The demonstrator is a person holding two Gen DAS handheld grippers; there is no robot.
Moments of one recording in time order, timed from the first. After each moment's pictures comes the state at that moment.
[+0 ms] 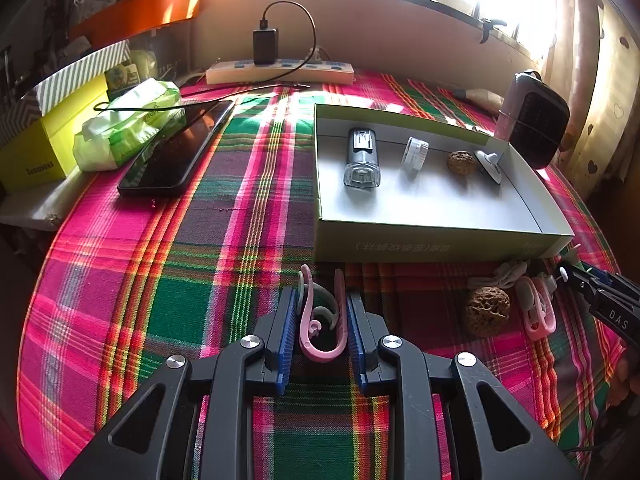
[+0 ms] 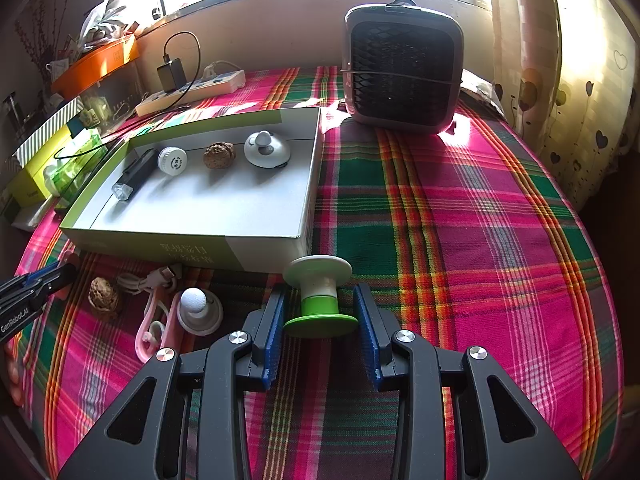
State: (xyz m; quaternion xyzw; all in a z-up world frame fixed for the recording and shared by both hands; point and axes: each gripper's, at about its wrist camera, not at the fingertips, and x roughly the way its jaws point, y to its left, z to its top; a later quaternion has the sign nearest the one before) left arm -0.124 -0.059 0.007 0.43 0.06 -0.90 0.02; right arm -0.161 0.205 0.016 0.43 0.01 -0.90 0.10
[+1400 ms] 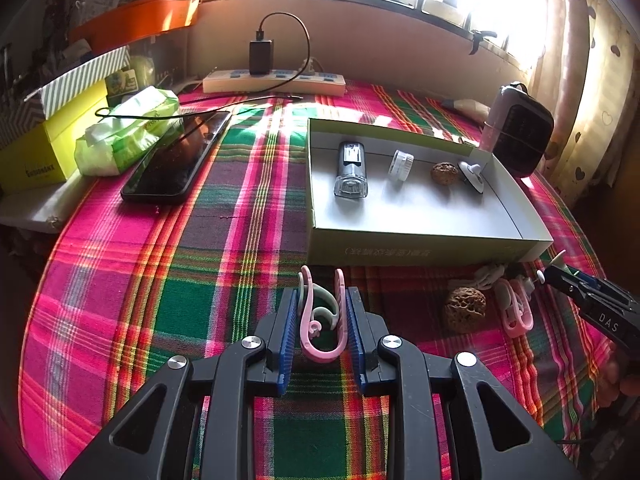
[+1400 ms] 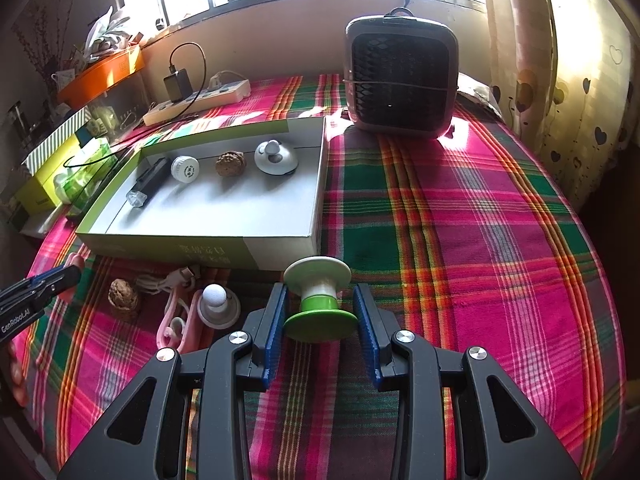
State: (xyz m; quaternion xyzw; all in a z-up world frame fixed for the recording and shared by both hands) left arm -0.114 -0.057 0.020 0.42 0.07 -0.91 0.00; right arm -0.149 0.204 0.027 0.42 0.00 -0.90 0.10
